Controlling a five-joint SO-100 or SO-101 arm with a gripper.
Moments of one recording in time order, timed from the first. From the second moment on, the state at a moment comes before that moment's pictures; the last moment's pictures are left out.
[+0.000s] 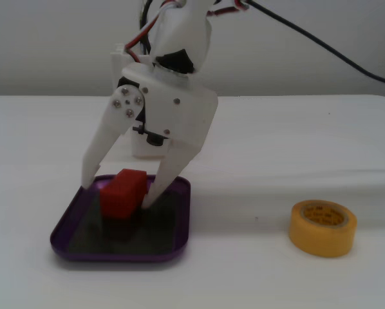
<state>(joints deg) -0.4 57.1 63.3 54.5 -0.2</state>
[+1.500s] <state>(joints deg) -2.7 96.5 64.0 91.5 -6.2</state>
